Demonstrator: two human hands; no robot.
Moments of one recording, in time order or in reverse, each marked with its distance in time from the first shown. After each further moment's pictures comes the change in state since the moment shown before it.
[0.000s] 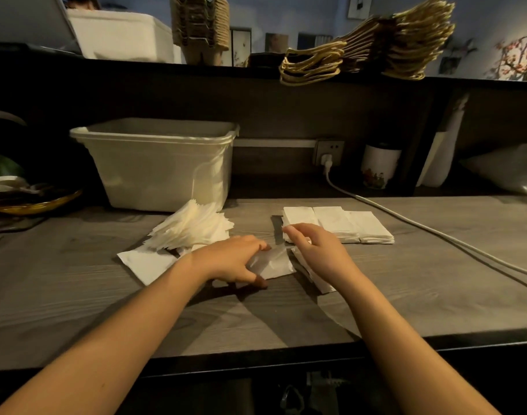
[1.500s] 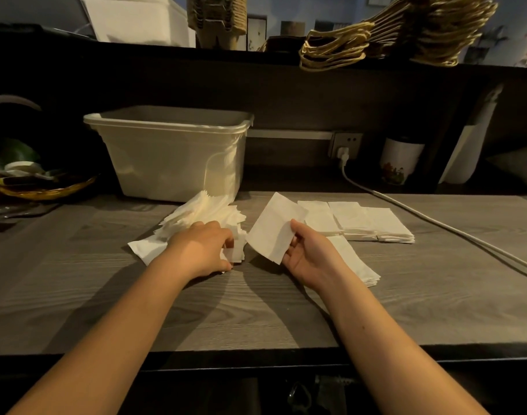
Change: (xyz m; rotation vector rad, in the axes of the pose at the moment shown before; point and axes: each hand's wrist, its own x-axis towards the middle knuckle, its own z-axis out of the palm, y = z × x) left_hand -0.034 -0.032 -0.001 0.150 0.140 -0.363; right_hand 0.017 -0.020 0.038 1.453 -0.094 0.642
